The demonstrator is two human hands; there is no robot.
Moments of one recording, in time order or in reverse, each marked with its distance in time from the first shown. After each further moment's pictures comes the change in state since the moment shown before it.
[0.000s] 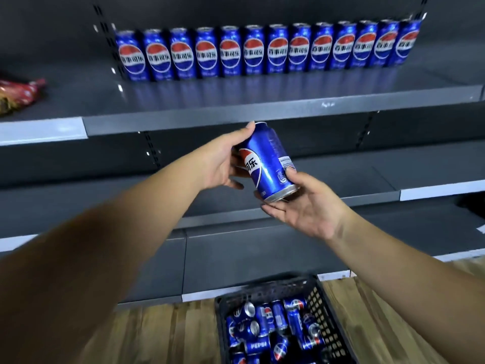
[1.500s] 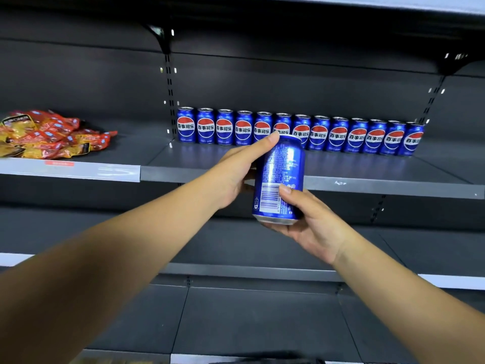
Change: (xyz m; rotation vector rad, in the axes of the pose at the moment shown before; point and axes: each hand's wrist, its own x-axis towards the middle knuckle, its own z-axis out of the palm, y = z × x) left_hand -0.066 0.068 -0.001 -0.169 0.158 0.520; right_hand -0.025 -0.054 0.090 -0.315 -0.168 -0.251
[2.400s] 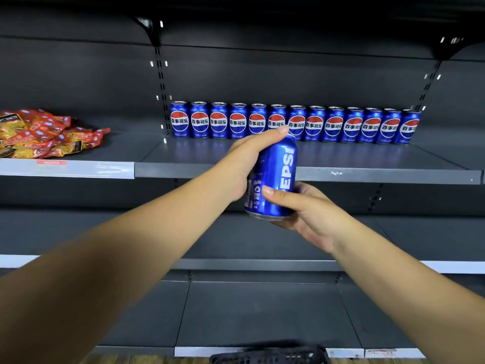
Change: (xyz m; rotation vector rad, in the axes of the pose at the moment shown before) left_hand 0.007 -0.001 0.020 -0.091 0.048 -0.087; right_hand -0.005 -0.006 0.002 -0.236 0.038 0.047
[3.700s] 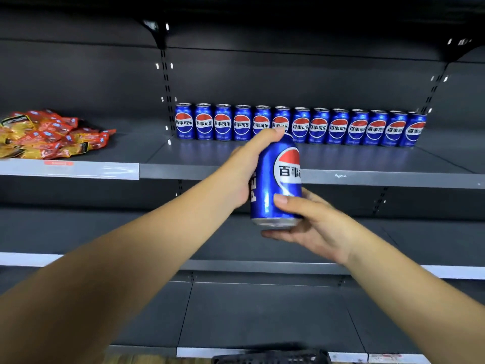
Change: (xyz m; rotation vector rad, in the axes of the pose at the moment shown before) left_hand -0.008 0.000 0.000 -0.035 -0.007 -0.039; right_hand -0.012 -0.001 0.000 0.088 -0.058 0.043
